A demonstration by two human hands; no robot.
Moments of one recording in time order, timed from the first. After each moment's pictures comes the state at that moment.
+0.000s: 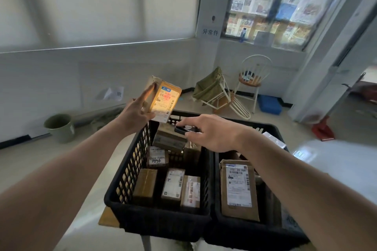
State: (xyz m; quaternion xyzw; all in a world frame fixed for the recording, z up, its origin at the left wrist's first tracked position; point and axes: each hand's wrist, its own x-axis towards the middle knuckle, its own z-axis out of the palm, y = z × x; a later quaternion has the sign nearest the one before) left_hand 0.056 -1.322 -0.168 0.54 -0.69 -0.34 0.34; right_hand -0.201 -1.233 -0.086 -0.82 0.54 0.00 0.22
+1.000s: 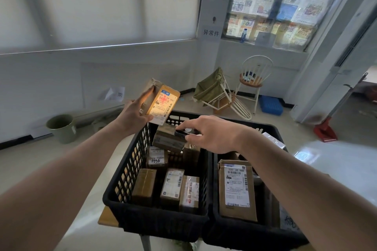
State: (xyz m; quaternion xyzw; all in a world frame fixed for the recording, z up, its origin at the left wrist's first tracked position) left_hand 0.056 -1.325 -0.176 0.56 -0.68 -0.33 0.34; right_hand -0.208 -1.231 -0.086 -0.82 0.52 0.02 0.22
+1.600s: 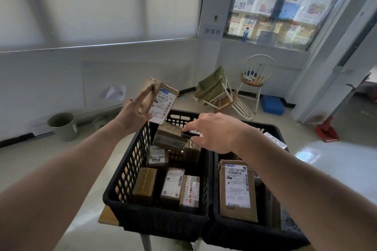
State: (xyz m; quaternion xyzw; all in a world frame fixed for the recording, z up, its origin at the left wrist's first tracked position) left_hand 0.054 -1.316 -0.167 0.56 -0.67 -0.34 0.34; right_hand -0.203 -1.226 -0.075 -0.83 0.54 0.12 0.07
